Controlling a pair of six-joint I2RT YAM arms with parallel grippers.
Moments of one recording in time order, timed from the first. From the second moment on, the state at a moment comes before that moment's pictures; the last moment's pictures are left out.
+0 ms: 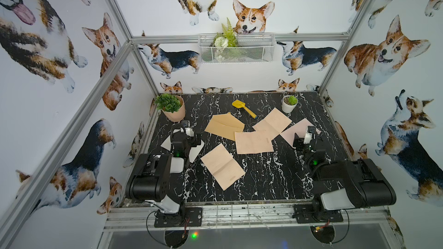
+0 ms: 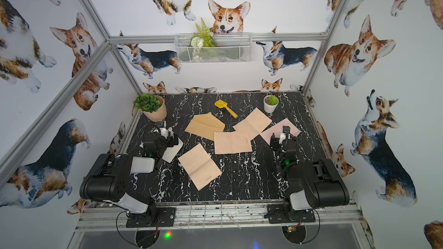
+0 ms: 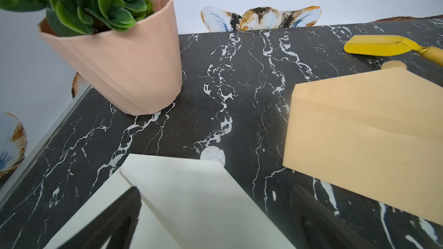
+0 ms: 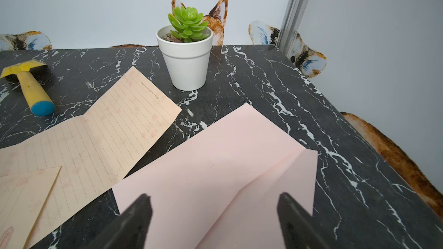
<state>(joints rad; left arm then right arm) -0.07 1.57 0.38 0.81 -0.08 0.02 0.10 1.44 0.19 0.94 0.20 0.02</state>
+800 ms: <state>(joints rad) -0.07 1.57 0.38 0.81 -0.09 0.03 0.11 1.44 0.19 0.94 0.20 0.02</state>
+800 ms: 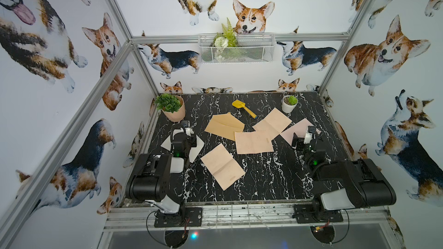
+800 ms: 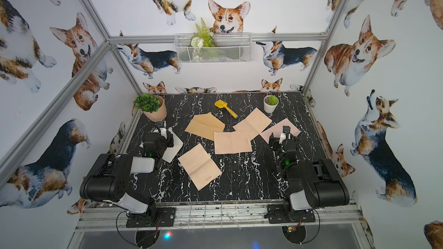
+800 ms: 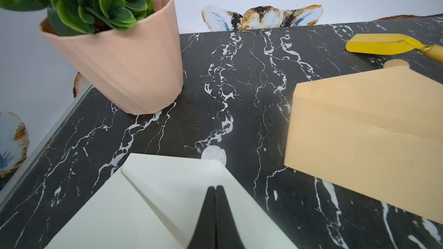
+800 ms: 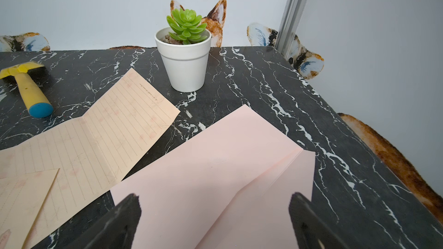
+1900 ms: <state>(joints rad) -0.08 1.57 0.38 0.81 -0.09 0.02 0.11 1.44 0.19 0.94 0.20 0.02</state>
